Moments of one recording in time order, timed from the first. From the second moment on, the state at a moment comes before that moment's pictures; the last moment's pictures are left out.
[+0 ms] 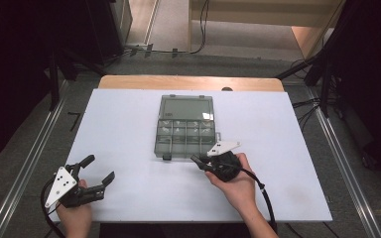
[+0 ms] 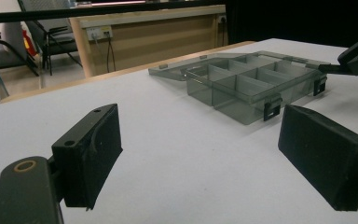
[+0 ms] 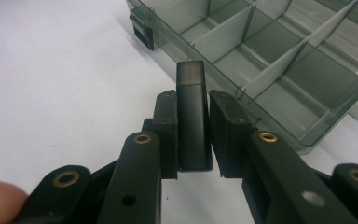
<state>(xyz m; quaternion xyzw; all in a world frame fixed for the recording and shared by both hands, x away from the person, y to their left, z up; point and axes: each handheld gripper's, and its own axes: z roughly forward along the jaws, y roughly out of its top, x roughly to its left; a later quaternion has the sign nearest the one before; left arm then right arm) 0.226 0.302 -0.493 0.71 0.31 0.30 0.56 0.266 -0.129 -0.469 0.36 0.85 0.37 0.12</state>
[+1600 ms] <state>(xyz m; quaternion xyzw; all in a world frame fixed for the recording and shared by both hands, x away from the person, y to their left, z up) 0.227 0.302 -0.493 0.71 0.31 0.30 0.55 0.293 -0.101 -0.429 0.33 0.85 0.39 0.13</state>
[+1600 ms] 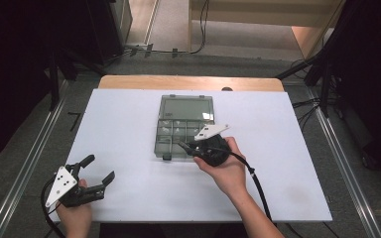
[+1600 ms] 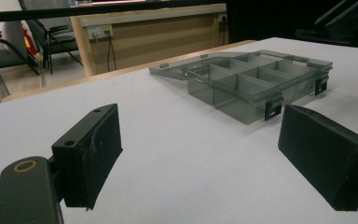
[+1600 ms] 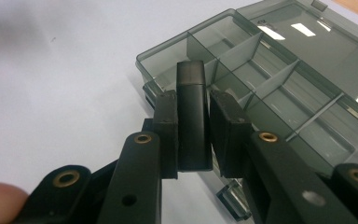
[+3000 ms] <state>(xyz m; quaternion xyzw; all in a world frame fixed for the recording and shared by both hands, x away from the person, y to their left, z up) 0.228 0.302 -0.493 0.71 0.31 0.29 0.56 0.321 -0.061 -0.424 0.32 0.86 0.39 0.12</state>
